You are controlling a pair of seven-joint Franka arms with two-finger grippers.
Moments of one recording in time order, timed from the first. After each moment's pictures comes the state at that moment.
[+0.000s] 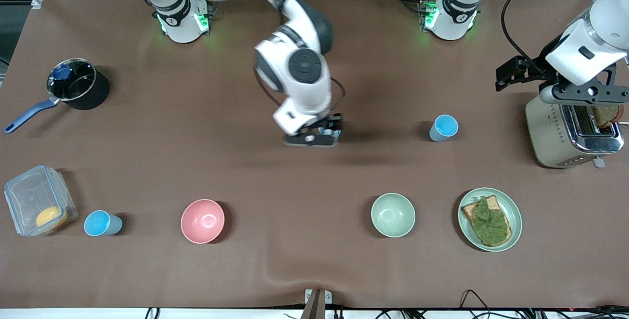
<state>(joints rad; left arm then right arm) -0.10 0.03 -0.07 -1.55 -0.04 1.50 -0.11 0.78 0.64 -0.10 -1.22 0.12 1.87 0.80</state>
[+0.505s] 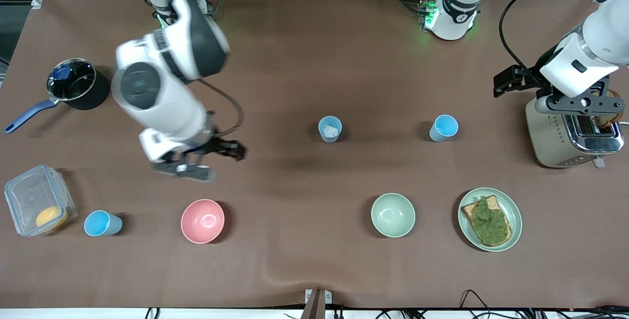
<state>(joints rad) -0.10 0.05 -0.06 -1.54 -0.04 1.51 -0.11 0.45 0.40 -0.11 -1.41 0.09 1.82 0.55</state>
